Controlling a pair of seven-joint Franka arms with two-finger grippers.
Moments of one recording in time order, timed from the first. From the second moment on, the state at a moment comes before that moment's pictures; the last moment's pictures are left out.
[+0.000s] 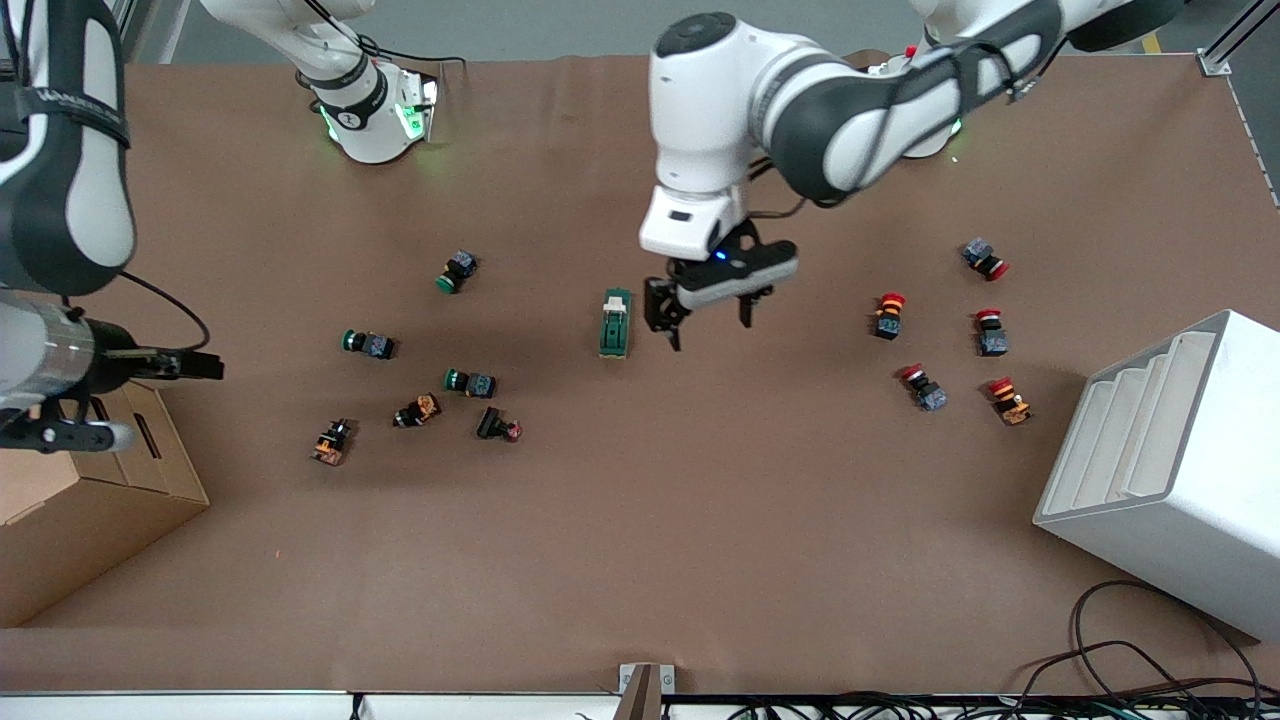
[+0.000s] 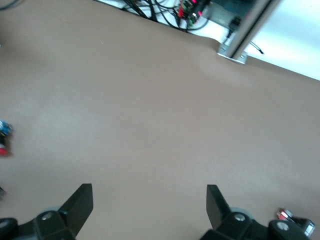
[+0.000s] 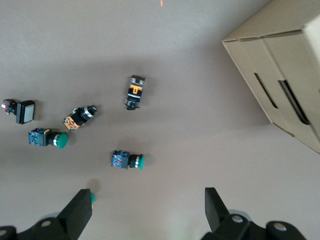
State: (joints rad) left arm 0.23 0.69 -1.32 -1.57 1.09 1.81 -1.59; right arm 0.07 0.35 -0.15 -1.38 0.03 1.52 -0.04
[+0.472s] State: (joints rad) left arm 0.35 0.68 -1.33 -1.48 0.95 1.81 -1.33; right arm 0.02 0.32 -0.15 -1.38 0.02 1.50 -0.11
